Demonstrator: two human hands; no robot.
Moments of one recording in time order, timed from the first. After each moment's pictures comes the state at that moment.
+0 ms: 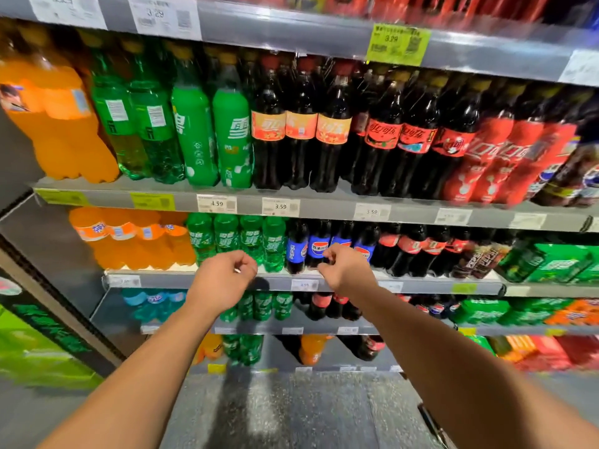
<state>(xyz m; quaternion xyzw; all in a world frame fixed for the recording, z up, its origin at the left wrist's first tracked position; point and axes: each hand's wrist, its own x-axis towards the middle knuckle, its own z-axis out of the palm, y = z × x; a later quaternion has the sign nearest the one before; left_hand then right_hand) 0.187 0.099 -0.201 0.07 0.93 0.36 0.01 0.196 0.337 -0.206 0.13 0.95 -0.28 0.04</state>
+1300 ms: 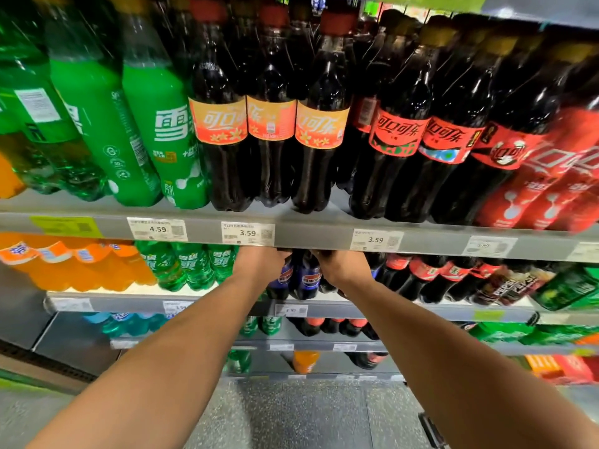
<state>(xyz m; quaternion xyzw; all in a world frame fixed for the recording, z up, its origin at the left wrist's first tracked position) 0.035 0.239 -0.248 0.05 0.97 0.21 0.13 0.069 0.401 -0.253 0.10 0.93 -0.35 -0.02</state>
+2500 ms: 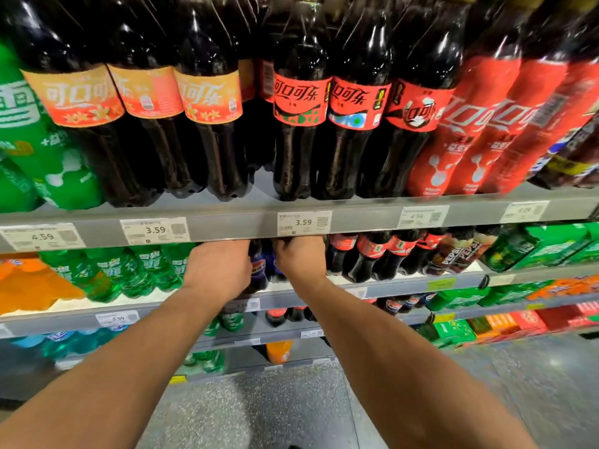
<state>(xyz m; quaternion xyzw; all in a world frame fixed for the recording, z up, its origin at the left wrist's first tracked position) 0.067 0.290 -0.245 0.18 0.98 0.02 -0.04 0.073 0.429 -0.274 0.19 0.90 -0.39 -0.08</state>
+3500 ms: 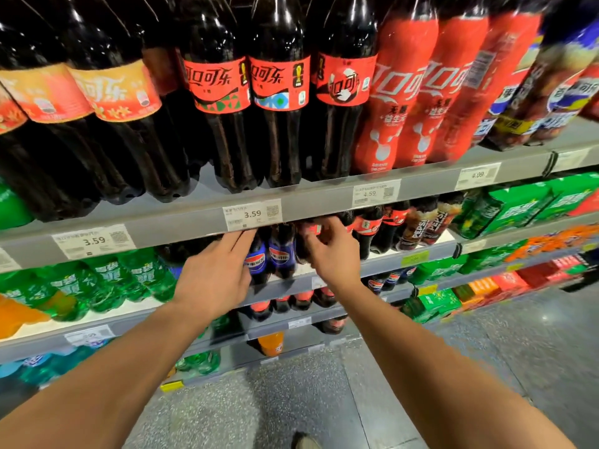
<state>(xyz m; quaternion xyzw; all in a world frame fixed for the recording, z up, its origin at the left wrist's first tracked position) 0.094 0.327 -0.259 0.32 0.94 0.03 -0.11 0.137 0.529 -0.285 0.26 0.83 -0.47 -0.16</state>
